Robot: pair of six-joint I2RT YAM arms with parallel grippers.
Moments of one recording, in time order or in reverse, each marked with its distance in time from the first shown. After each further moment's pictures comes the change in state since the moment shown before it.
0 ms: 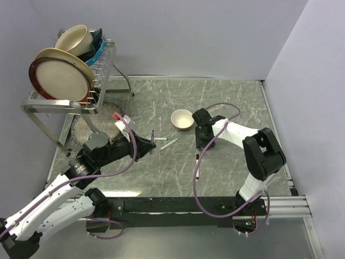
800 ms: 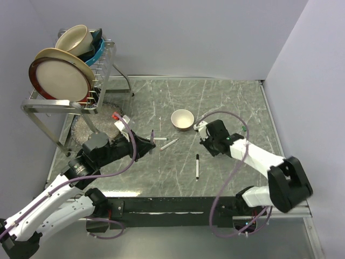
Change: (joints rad) left arm 0.000 -0.006 0.000 0.000 -0.007 0.000; right arm -0.023 -0.370 -0.337 0.225 -0.088 -0.771
